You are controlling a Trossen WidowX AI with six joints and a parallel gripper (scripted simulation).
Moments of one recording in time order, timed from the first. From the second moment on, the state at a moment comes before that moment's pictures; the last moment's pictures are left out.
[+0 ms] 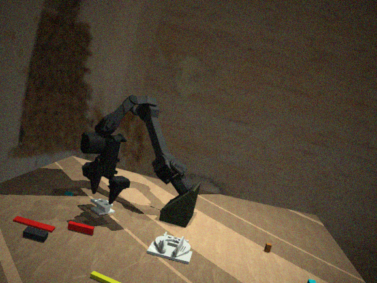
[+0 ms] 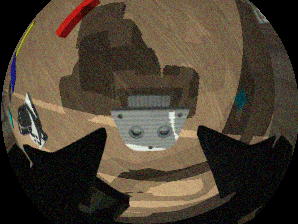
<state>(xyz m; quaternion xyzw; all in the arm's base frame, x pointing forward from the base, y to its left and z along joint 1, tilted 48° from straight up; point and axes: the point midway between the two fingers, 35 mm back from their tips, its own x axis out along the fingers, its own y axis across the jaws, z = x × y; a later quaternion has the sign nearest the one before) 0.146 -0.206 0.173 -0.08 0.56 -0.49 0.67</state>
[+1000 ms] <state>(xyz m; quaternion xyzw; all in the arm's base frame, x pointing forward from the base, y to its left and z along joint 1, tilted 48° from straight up) 0.142 -0.230 0.152 -0.09 0.56 -0.49 0.67</state>
